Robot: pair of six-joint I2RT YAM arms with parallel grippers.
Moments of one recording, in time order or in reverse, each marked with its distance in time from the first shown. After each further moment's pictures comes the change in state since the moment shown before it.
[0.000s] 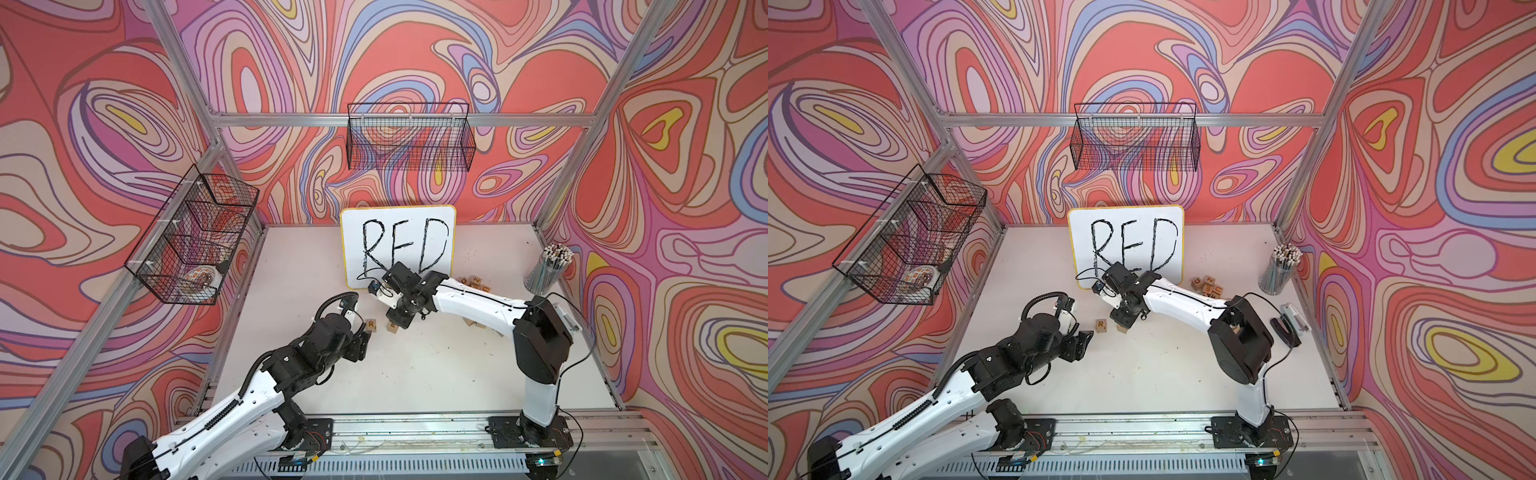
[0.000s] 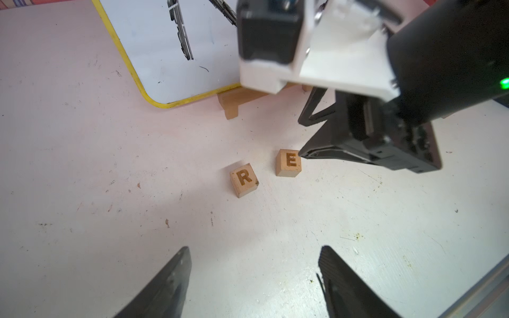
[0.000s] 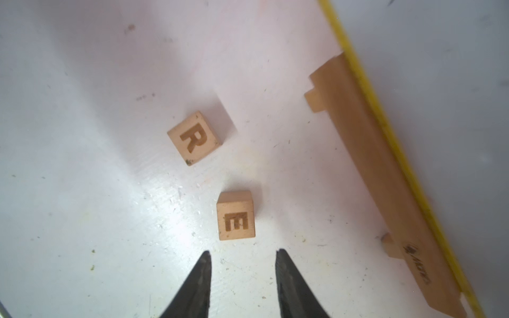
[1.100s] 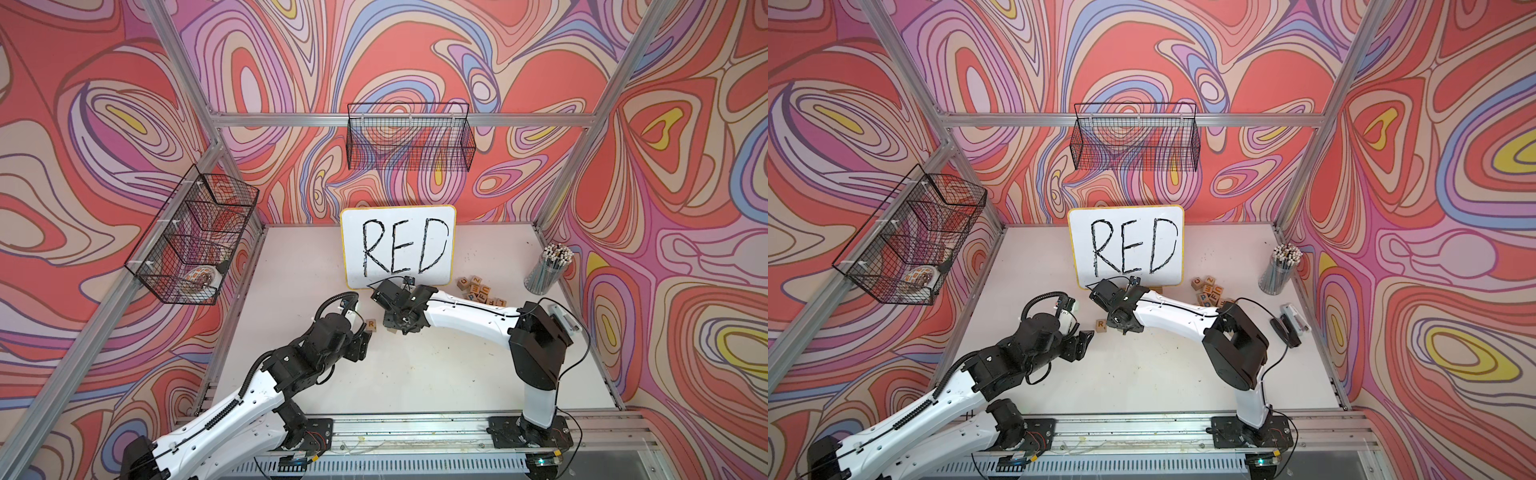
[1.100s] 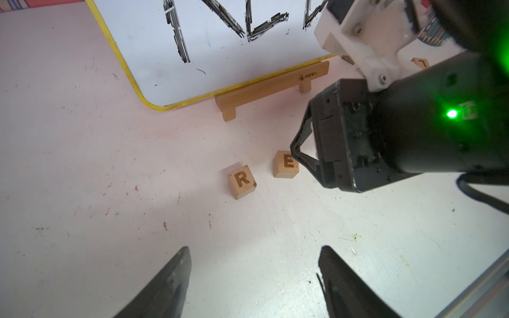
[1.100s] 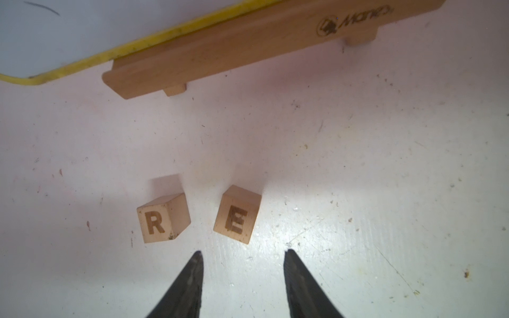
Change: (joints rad) left arm 0.001 -0.001 0.000 0.009 0.008 0.007; right arm 0.113 0.057 -0.014 -0.039 0.277 1.286
